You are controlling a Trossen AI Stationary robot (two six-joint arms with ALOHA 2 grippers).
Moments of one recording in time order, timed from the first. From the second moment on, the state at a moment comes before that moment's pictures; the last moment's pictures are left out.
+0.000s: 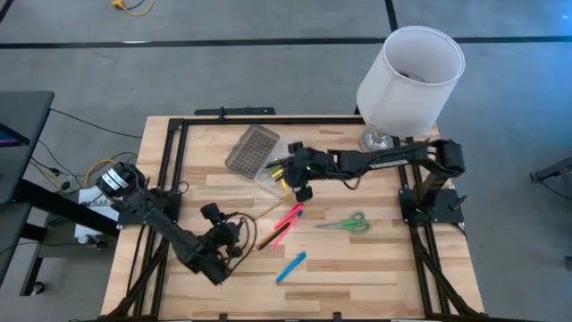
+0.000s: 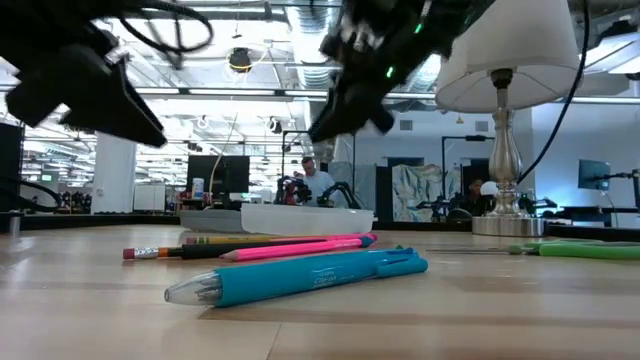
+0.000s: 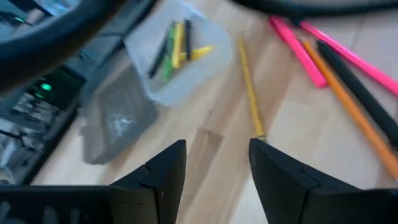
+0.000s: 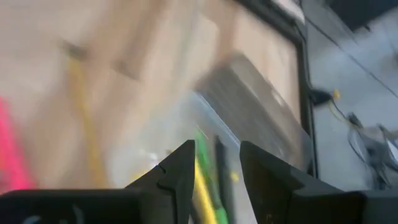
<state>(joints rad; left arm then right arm) -0.72 1.69 0.97 -0.92 -1.01 -1.09 -0.08 1.72 1.18 -0.13 0.14 -0.63</state>
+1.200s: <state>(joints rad) -0.04 1.69 0.97 -0.32 -0.20 -0.27 0.65 1.40 0.87 -0.33 0.57 0.01</state>
